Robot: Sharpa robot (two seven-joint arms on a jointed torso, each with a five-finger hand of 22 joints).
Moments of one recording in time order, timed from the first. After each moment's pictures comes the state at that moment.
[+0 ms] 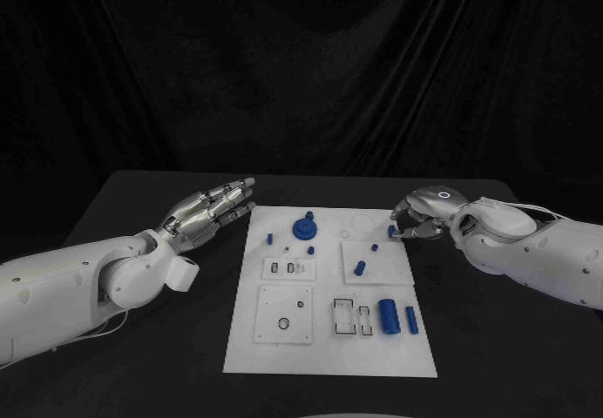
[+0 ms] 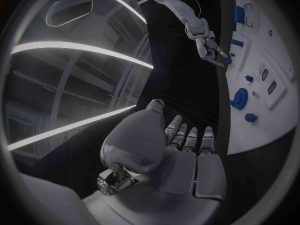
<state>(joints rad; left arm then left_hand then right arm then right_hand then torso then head) 1.22 -0.95 -0.21 1.43 -0.08 0.19 0.57 1.37 0.27 -0.18 0.29 0.58 0.28 0.08 0.07 0.04 0.01 0.05 0.17 0.02 0.00 0.08 0.00 0.00 0.16 0.00 0.17 0.00 0.00 1.25 -0.81 -0.21 1.21 -1.67 -0.38 0.00 1.31 -0.14 0.06 0.29 0.23 0.93 0.04 0.10 0.16 1.47 -0.05 1.57 1.31 1.47 -0.13 1.54 1.31 0.02 1.47 -0.01 1.53 1.31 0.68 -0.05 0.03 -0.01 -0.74</state>
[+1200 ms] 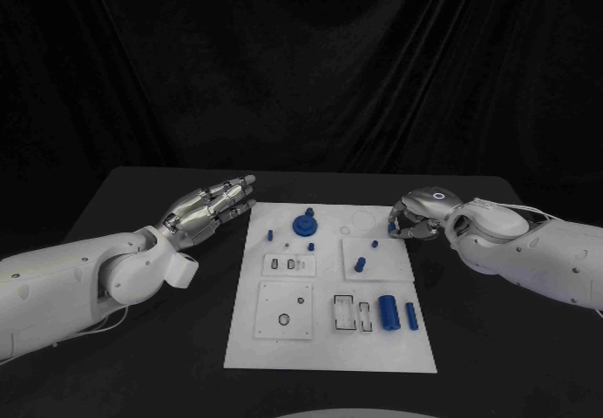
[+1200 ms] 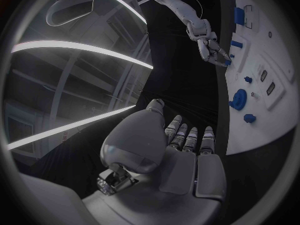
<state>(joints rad) 1.22 -0.95 -0.21 1.43 -0.08 0.20 0.56 1.37 0.27 -0.18 0.29 0.58 0.28 0.08 0.07 0.04 0.01 0.05 0.17 0.02 0.00 0.08 0.00 0.00 0.16 0.00 0.17 0.00 0.00 1.23 -0.79 -0.21 1.19 -1.67 -0.38 0.00 1.36 -0.10 0.08 0.25 0.37 0.99 0.04 0.19 0.23 1.46 -0.05 1.57 1.31 1.47 -0.12 1.54 1.31 0.02 1.47 -0.01 1.53 1.31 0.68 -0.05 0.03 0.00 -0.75</state>
